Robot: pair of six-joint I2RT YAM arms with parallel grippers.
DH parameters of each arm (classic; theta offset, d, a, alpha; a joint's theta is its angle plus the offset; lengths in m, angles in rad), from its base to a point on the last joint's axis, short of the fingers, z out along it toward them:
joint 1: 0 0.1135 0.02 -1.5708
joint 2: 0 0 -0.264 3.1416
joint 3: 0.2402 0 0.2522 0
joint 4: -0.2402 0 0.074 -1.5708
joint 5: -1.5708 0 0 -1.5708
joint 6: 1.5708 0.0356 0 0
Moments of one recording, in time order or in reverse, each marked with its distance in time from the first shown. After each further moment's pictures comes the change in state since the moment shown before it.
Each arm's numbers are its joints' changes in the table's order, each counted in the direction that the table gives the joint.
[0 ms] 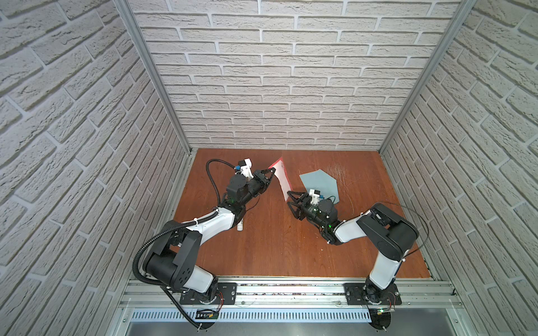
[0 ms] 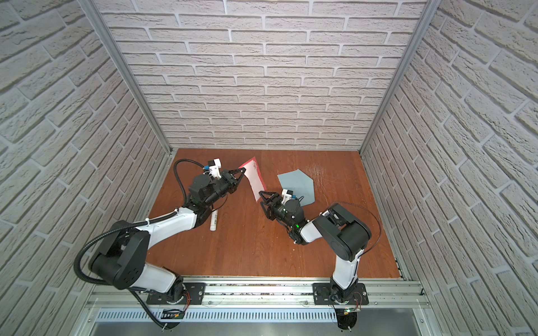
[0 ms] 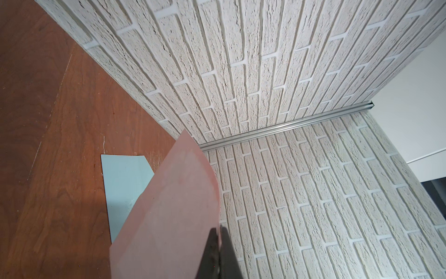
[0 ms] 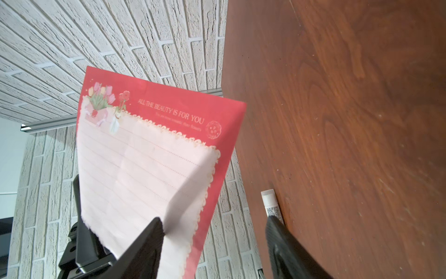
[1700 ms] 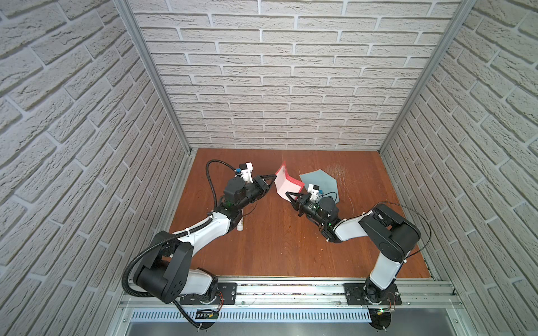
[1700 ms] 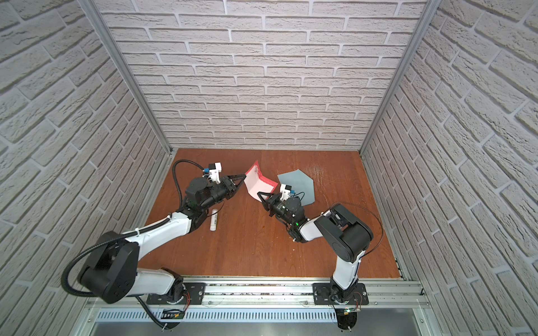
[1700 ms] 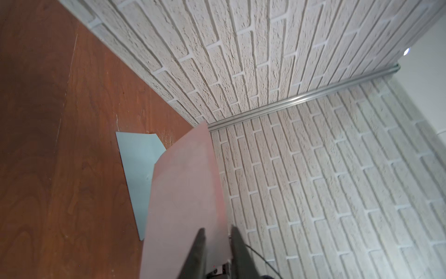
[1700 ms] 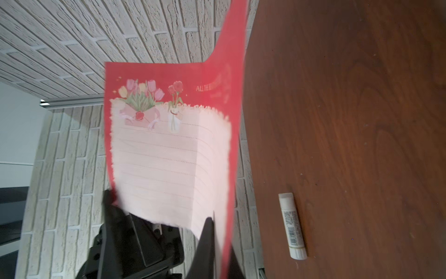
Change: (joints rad) left arm 0.002 -0.130 -0.033 -0.179 -0.095 0.153; right arm -0.002 -0.056 0.037 -0.036 0.040 -0.093
